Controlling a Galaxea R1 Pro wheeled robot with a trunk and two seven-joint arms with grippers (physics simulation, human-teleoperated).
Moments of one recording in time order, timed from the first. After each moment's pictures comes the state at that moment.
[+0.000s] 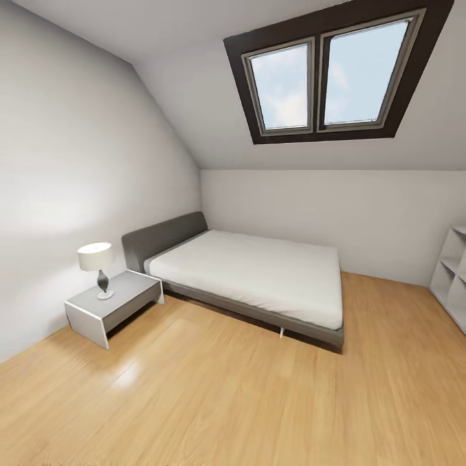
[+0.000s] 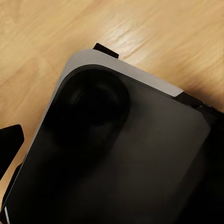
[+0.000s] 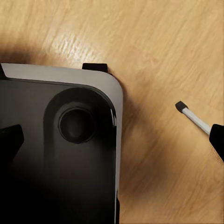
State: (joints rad) left arm 0.00 -0.01 0.05 -0.04 0.43 -0.08 0.01; right arm -0.01 -0.06 0.01 -0.03 0.02 -0.11 -0.01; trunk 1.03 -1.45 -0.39
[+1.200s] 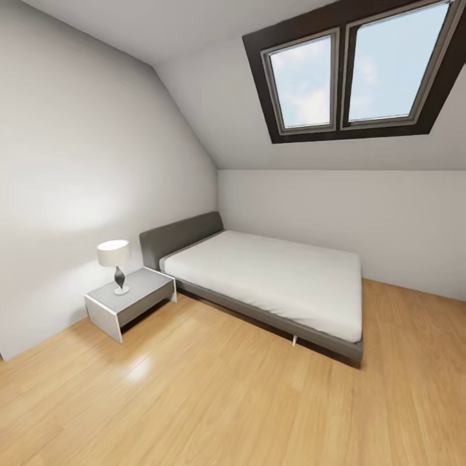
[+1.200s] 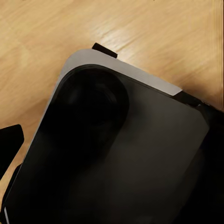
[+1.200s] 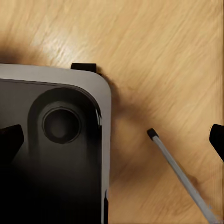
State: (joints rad) left arm 0.00 -0.01 0.05 -0.04 0.42 -0.08 0.01; right arm -0.01 -0.08 0.01 -0.03 0.02 -0.11 0.00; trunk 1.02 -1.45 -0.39
